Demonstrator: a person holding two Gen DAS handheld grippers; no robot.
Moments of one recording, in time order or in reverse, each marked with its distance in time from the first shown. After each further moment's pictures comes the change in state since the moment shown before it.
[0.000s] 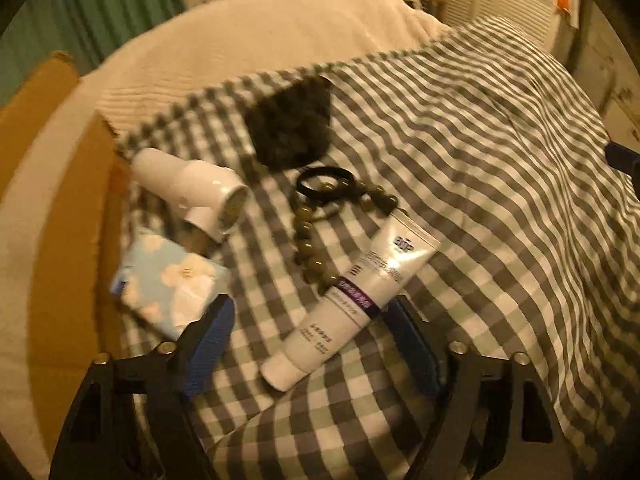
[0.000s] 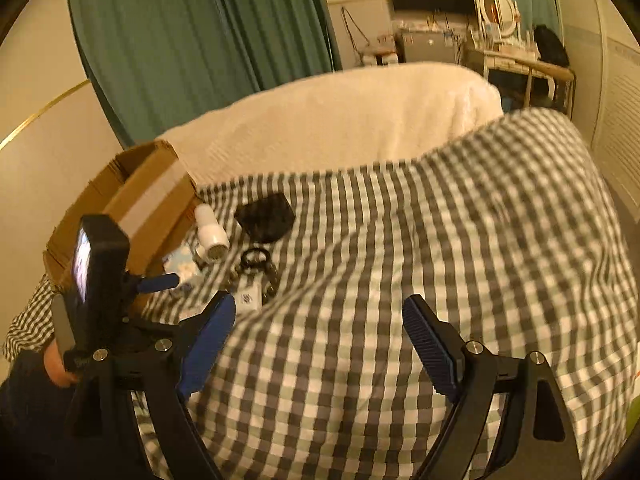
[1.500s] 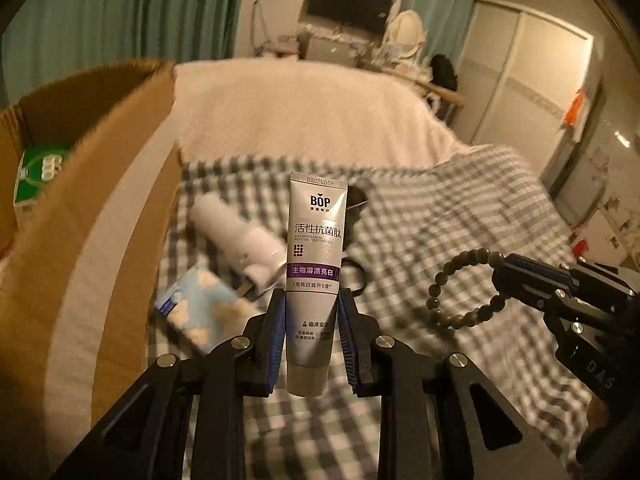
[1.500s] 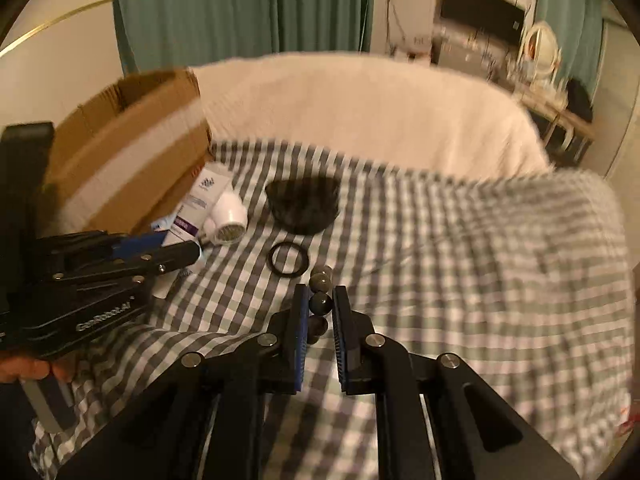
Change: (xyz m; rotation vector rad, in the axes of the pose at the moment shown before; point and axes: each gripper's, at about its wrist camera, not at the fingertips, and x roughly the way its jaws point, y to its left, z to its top) left arm -0.068 0.048 -0.013 -0.268 -0.299 -0.122; right arm 0.039 0.098 0.013 -0.263 0.030 -0.145
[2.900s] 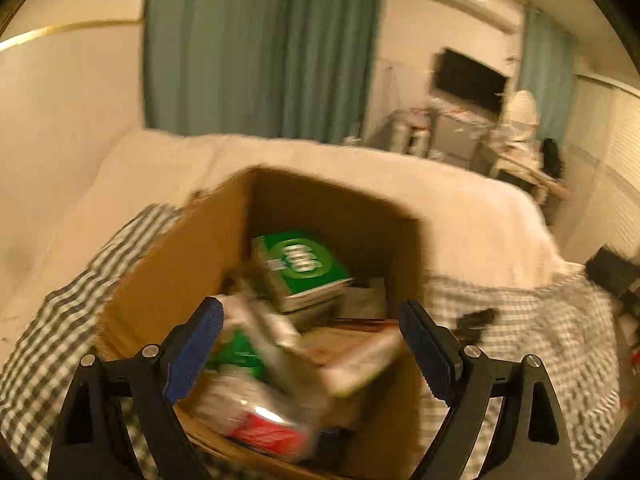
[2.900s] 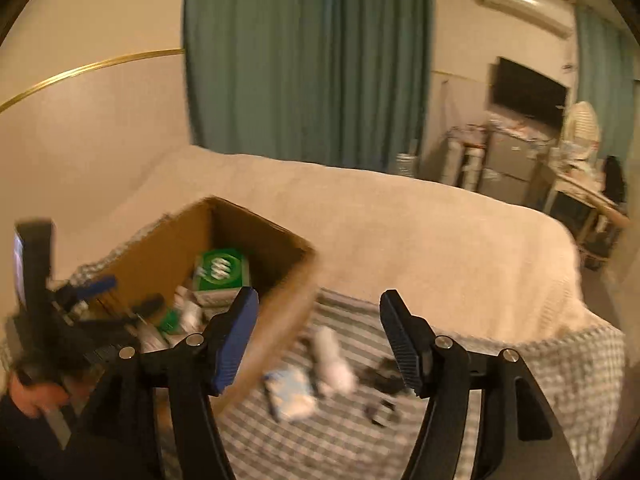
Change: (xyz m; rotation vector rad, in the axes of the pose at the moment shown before) left arm -0.135 0.103 0.041 -0.208 -0.215 0.367; right arm -0.066 0.076 0.123 -0.086 -0.218 0.105
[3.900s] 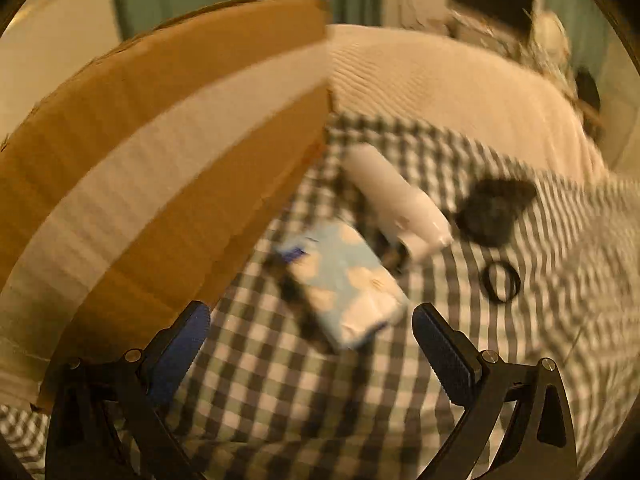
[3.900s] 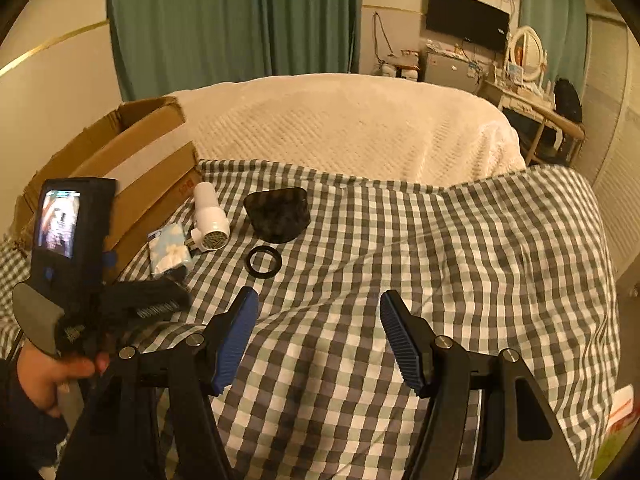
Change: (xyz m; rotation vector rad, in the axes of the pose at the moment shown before) left arm 0.116 -0.095 -0.103 -0.020 0.289 0.194; right arm 0.022 -0.101 -0.158 0.175 0.191 -0.090
